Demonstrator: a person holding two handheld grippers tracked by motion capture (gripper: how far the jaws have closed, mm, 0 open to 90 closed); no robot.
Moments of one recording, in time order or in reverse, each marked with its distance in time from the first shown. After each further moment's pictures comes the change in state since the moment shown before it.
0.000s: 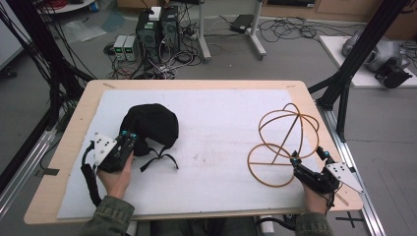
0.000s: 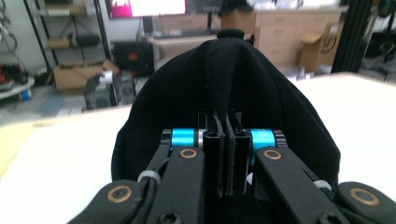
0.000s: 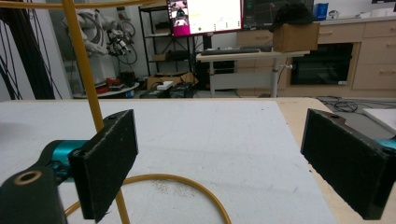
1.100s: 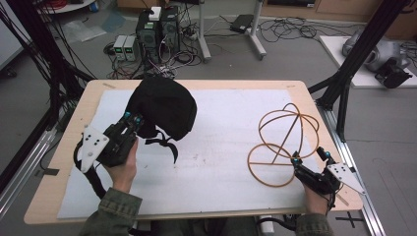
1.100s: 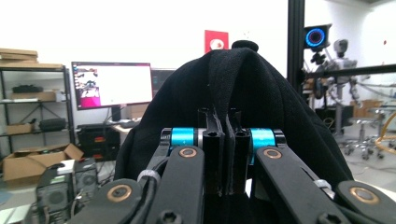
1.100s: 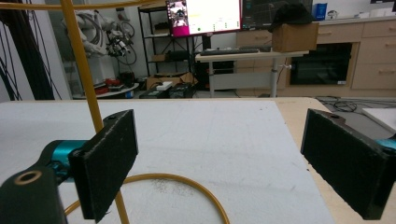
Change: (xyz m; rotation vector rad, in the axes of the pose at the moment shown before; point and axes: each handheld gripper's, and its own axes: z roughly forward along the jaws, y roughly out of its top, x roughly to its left) left arm -0.032 0.071 -0.011 -0.319 -0.156 -0.016; right arm -0.001 0.000 -0.002 -0.004 0.001 0.001
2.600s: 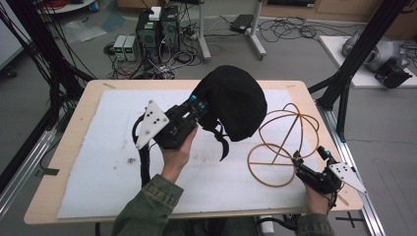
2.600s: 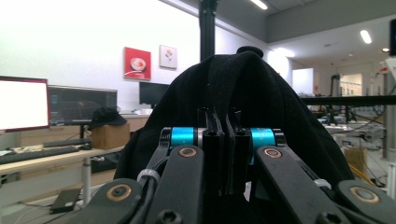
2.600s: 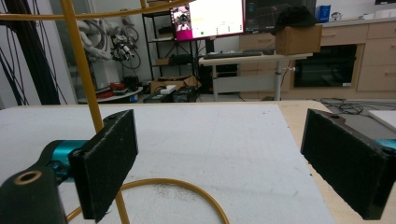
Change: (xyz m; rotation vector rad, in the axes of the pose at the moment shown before) left arm -0.095 0.024 0.088 -0.078 -0.335 -0.117; right arm -0.003 0.002 0.000 -0.019 0.015 0.009
